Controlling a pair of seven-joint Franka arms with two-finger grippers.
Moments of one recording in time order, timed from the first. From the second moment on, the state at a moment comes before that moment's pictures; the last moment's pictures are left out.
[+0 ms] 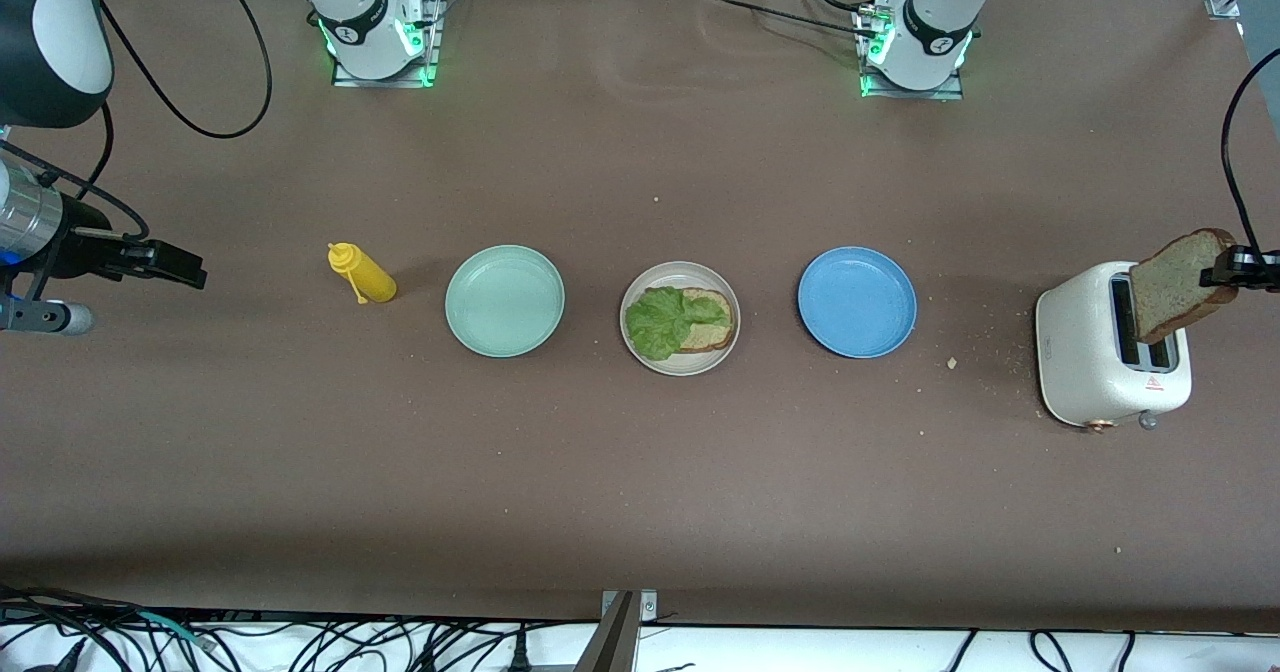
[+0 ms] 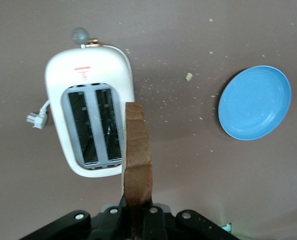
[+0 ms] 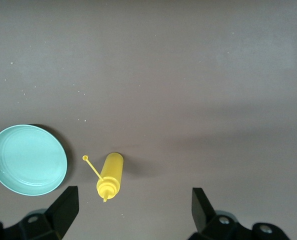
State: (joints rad) left arm 0.17 0.44 0.10 -1.21 -0.05 1.35 0.46; right arm -0.14 0.25 0.17 -1.45 -0.07 1.63 0.11
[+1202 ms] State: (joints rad) left arm -0.10 0.69 0.10 -1.26 -0.89 1.17 0.27; right arm -0.15 0.25 0.17 -1.45 -0.07 1.63 0.11
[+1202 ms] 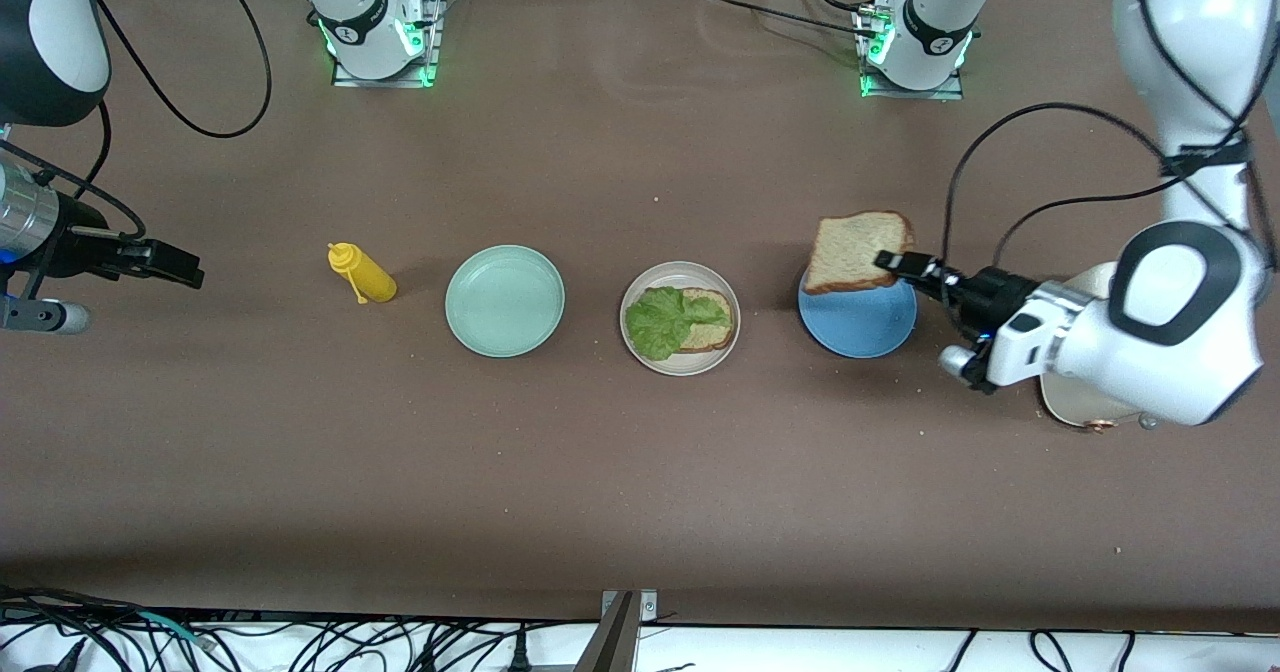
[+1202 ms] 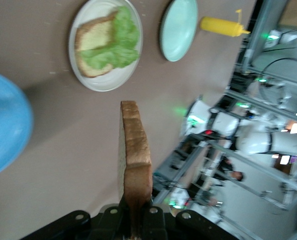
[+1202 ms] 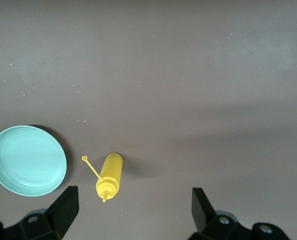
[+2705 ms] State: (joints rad) left arm -0.35 0.99 0.10 -1.26 -1.17 1.57 0.42; right arm -0.15 0.25 0.17 -1.45 -0.07 1.63 0.11
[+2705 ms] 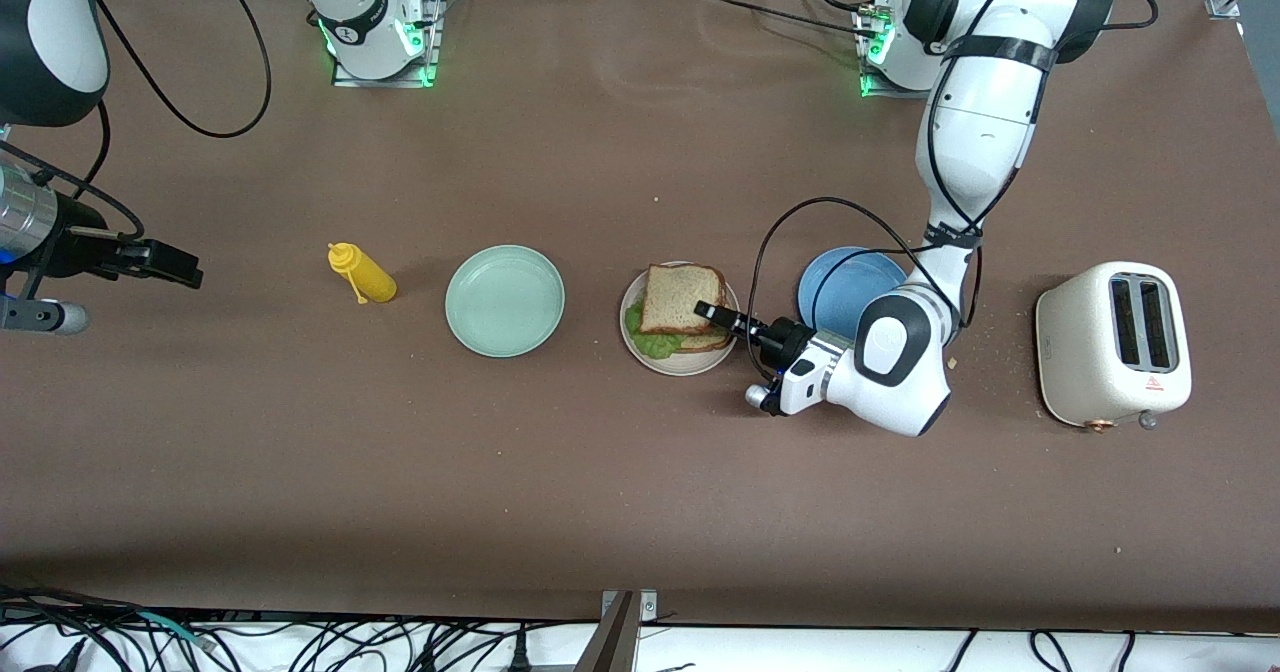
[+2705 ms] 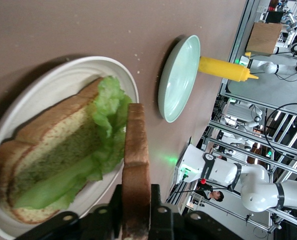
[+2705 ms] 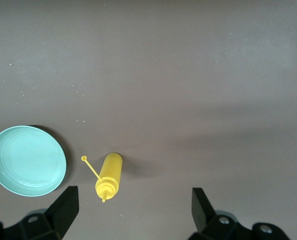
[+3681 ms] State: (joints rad) left arm -0.33 0.96 0.18 -1.24 -1.16 1.64 0.36; right arm -0.15 0.25 0.17 -1.45 -0.07 1.64 0.11
